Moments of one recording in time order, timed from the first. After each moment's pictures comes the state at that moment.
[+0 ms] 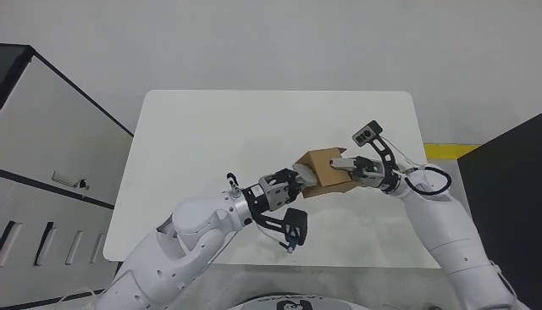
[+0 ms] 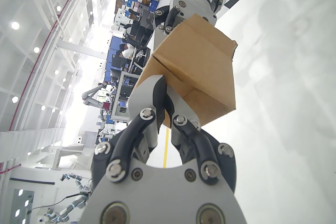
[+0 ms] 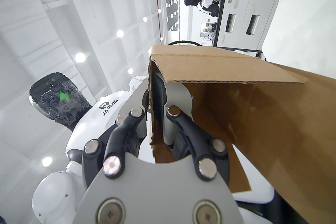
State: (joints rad) left arm 1.48 -1.08 -0.96 -2.07 2.42 -0.35 0.28; right arm -1.34 -1.10 1.29 -1.37 0.86 -0.20 1.43
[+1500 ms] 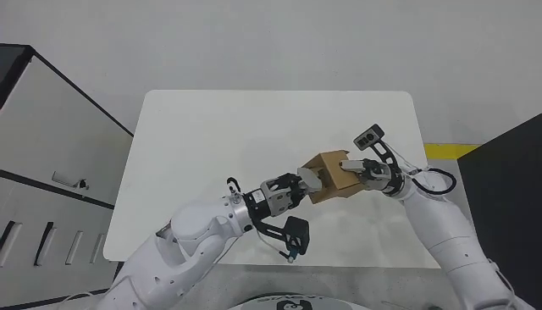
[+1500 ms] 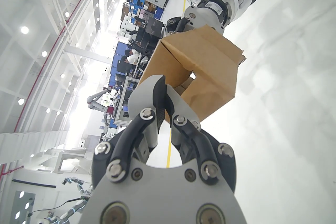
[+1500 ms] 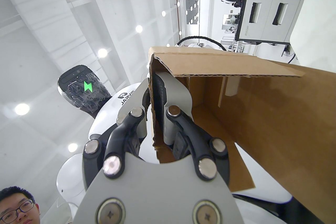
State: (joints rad) left arm 1.51 -1.07 -0.96 -2.11 2.43 -0.32 0.29; right arm -1.32 -1.09 1.25 -1.28 1.02 -0.19 1.54
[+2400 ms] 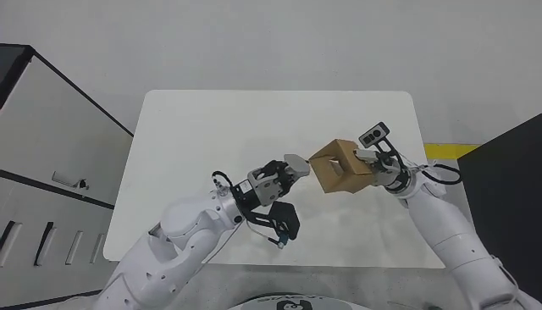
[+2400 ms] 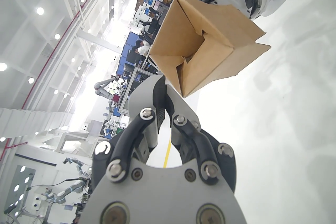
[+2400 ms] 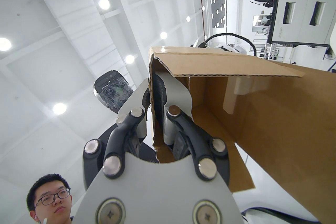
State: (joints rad) left arm 1.54 -1.07 -1.04 -2.11 2.33 -0.24 0.28; right arm -1.28 -1.04 1.16 -1.22 1.26 -0.14 1.54
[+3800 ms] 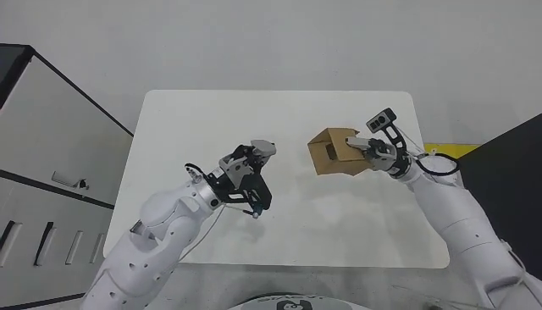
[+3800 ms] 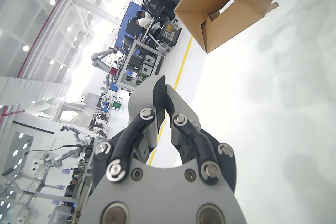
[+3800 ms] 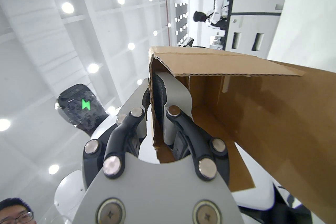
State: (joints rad) left arm 1.59 -1.06 -1.19 -2.05 2.23 -0.26 0.24; right arm -1.17 -1.00 1.12 -1.16 1.05 -0.31 1.40
